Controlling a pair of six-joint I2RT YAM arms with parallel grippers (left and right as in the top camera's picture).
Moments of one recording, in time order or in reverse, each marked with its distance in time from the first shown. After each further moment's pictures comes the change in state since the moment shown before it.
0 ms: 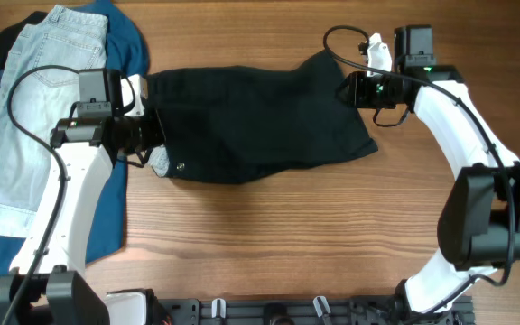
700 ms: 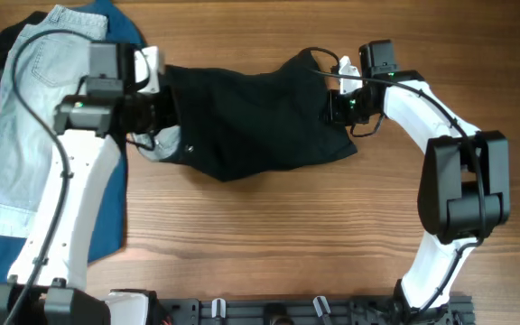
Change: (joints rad) left arm -0.130 0.021 0.216 -0.084 -0.007 0.007; right arm 0.085 0.181 -0.005 0.027 0.015 0.035
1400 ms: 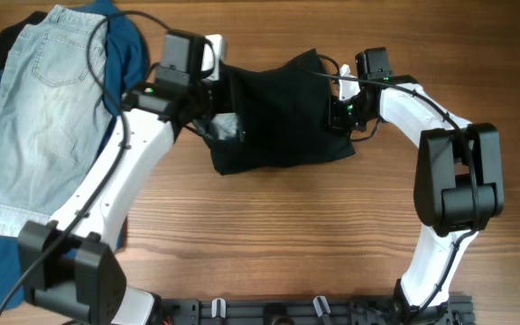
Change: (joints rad) left arm -0.233 0.170 0.032 0.250 0.000 -0.096; right arm 0.000 0.048 -0.020 0.023 0.011 0.067
